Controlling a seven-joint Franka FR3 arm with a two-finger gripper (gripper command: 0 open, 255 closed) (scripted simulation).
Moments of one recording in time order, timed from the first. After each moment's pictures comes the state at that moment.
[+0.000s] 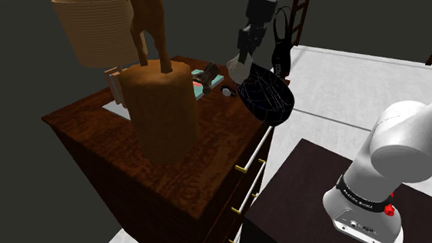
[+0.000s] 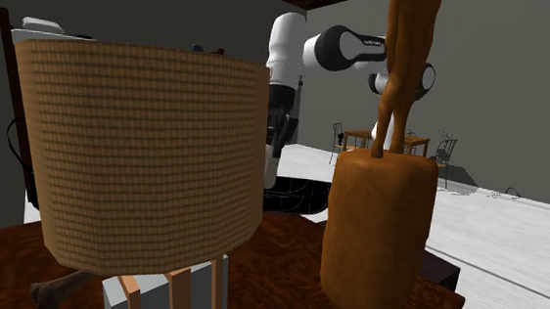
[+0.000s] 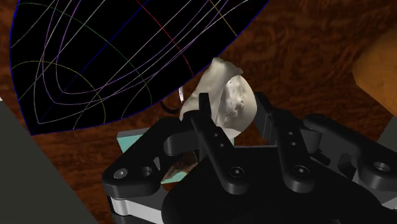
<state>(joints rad) 0.00 -0.52 -0.01 -2.24 0.13 1.90 -0.15</state>
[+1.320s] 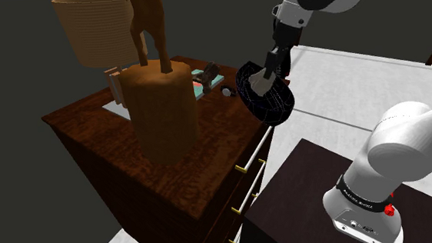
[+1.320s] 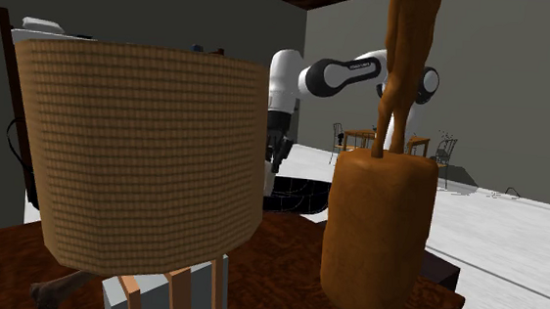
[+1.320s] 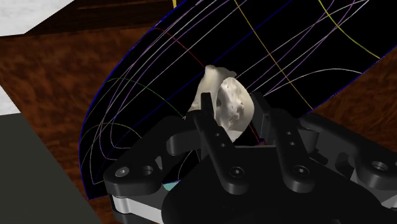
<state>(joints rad) -0.07 -0.66 -0.14 -2.50 0.08 2.00 -0.32</state>
